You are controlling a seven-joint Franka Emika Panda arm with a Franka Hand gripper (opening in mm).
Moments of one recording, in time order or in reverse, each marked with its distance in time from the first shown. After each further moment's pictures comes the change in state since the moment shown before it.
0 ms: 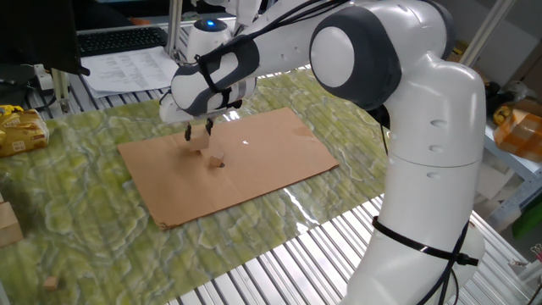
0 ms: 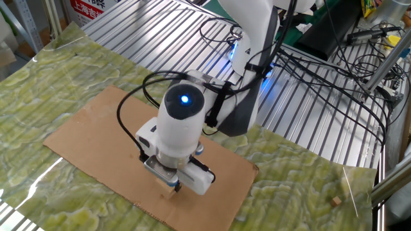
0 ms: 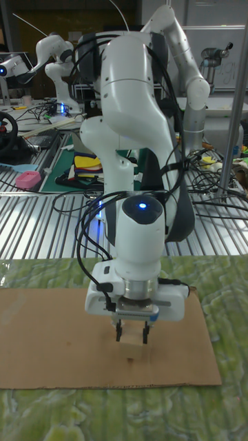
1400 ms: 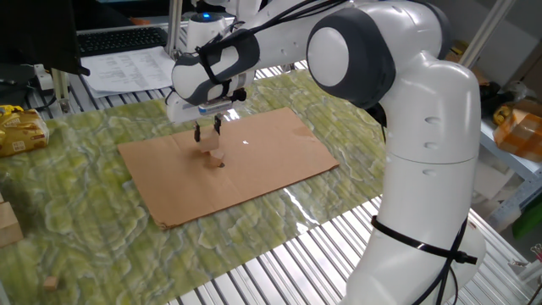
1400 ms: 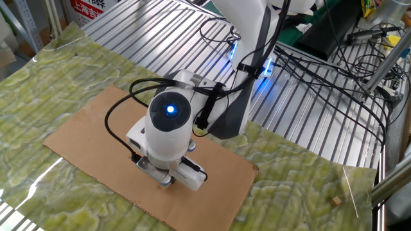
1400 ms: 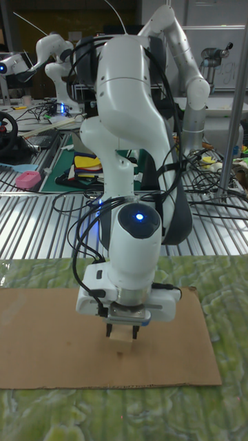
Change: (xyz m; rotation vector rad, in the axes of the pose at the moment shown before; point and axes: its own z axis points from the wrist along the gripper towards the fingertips) arm 0.006 -0.021 0.002 0.058 0.151 -0.035
